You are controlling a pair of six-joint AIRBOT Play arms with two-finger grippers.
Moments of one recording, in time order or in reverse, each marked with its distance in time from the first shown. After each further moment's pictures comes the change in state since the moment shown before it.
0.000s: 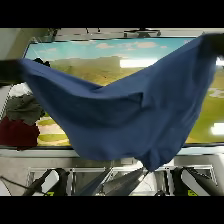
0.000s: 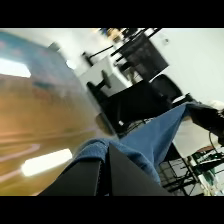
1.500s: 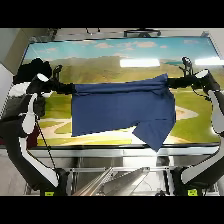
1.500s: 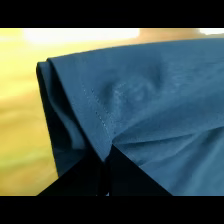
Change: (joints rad) left arm -0.379 -0.842 0.454 0.932 0.395 -0.136; right arm 0.098 -0.771 -0.005 -0.405 -0.376 0.031
